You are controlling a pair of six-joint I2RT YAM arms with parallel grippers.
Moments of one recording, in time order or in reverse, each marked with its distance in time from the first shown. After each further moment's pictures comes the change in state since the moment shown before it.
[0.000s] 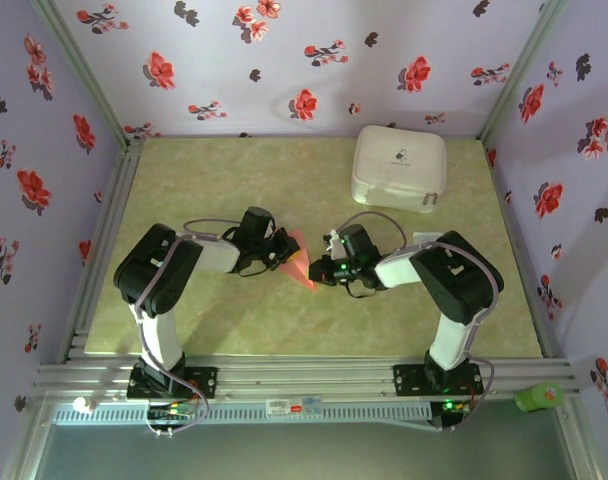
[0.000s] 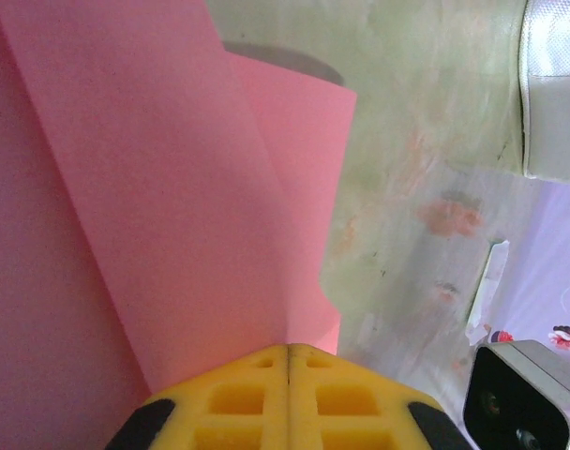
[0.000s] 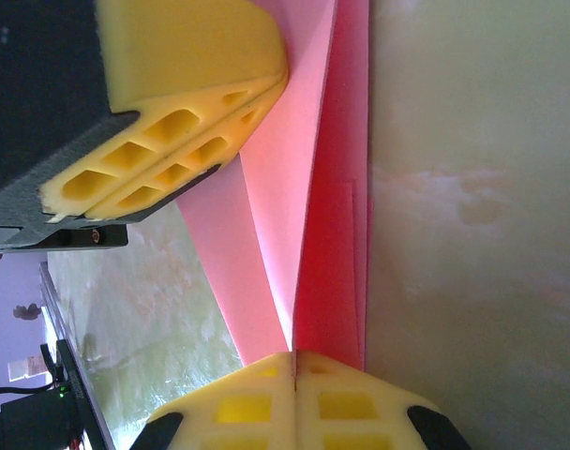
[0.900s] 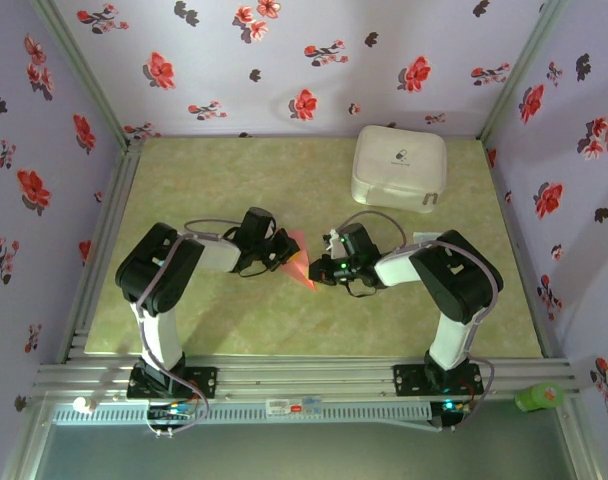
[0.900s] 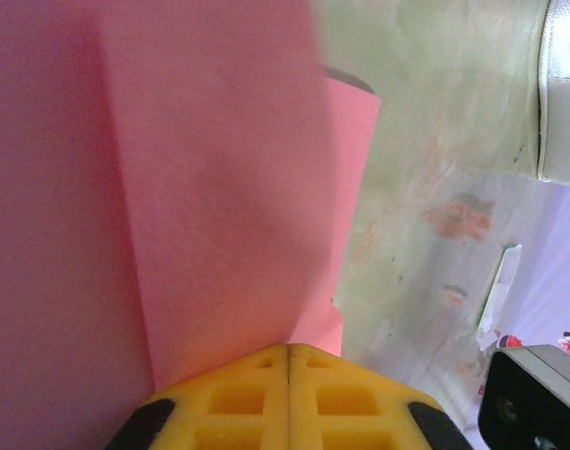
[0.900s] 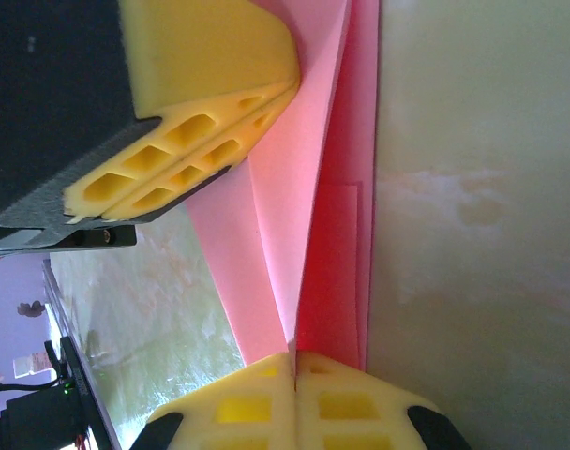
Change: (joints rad) left arm -0.001 0.014 0.006 -0.013 -0.007 0.001; right arm -0.002 0.006 0.014 -0.024 -0.015 -0.001
